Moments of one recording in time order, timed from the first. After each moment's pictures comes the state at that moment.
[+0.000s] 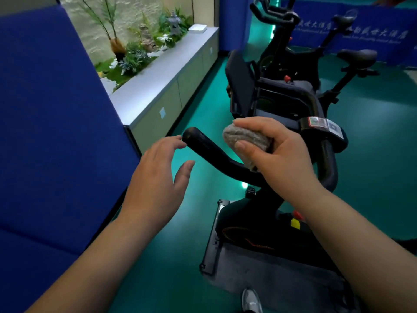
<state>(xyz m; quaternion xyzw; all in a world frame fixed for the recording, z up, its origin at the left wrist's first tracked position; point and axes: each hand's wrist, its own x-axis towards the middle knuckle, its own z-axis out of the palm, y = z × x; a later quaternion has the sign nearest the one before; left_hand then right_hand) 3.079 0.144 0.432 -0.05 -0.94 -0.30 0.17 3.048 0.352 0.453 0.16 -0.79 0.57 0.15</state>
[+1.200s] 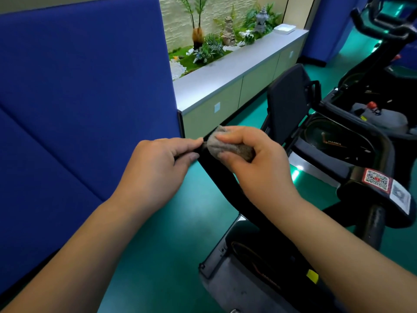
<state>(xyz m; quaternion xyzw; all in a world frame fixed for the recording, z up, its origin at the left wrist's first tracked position) 3.064 0.171 0.470 0.11 -0.92 -0.30 0.21 2.981 0.324 0.451 0.30 -0.74 0.60 0.03</state>
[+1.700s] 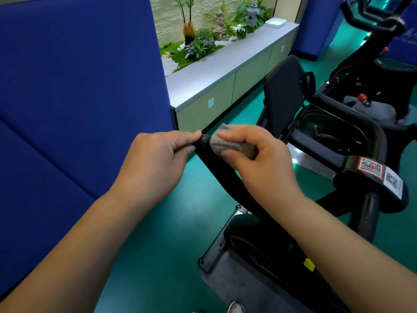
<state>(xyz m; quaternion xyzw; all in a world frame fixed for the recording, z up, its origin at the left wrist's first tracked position) 3.063 0.168 0.467 0.09 -0.92 -0.30 0.22 2.989 0.330 0.446 0.27 -0.76 0.59 0.05</state>
